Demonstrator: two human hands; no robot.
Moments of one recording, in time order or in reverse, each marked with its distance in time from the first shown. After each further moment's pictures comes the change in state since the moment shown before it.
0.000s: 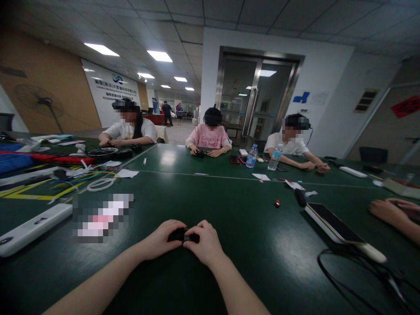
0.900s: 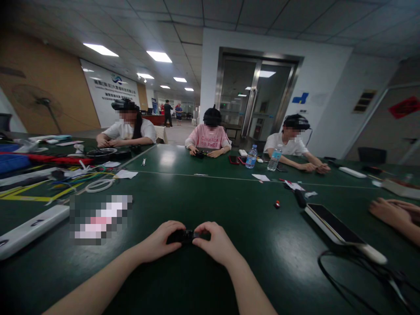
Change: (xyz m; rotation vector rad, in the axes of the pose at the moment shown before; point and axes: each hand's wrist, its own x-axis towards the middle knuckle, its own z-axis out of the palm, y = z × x) left_hand 0.000 0.004 -0.002 -0.009 0.010 0.025; right_hand -0.009 0.009 -0.030 0.200 0.000 -0.050
